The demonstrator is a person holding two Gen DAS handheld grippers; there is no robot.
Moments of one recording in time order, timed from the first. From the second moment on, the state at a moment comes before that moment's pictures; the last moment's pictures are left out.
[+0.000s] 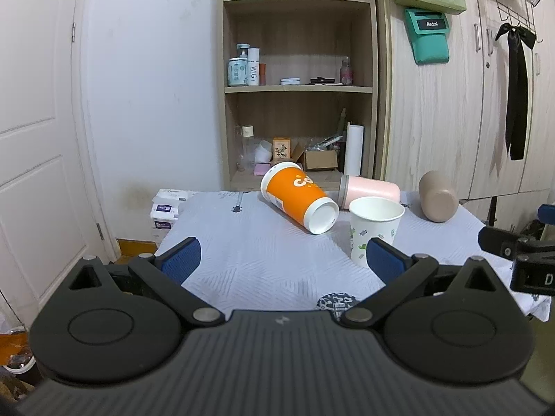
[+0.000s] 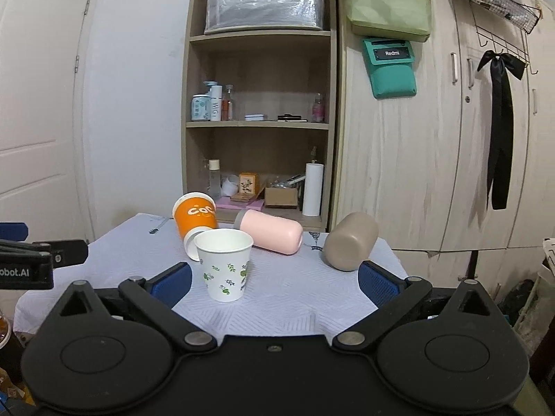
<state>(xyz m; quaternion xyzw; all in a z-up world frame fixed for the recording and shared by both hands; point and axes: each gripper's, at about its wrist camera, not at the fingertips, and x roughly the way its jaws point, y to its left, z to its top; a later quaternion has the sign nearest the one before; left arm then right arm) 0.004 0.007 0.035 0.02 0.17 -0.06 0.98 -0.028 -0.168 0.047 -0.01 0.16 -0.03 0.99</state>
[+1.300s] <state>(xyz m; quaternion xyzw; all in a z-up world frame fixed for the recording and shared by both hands) 0.017 0.004 0.018 0.06 0.21 -0.01 0.98 -0.032 -0.161 0.046 -0.01 0.17 -0.07 0.98</state>
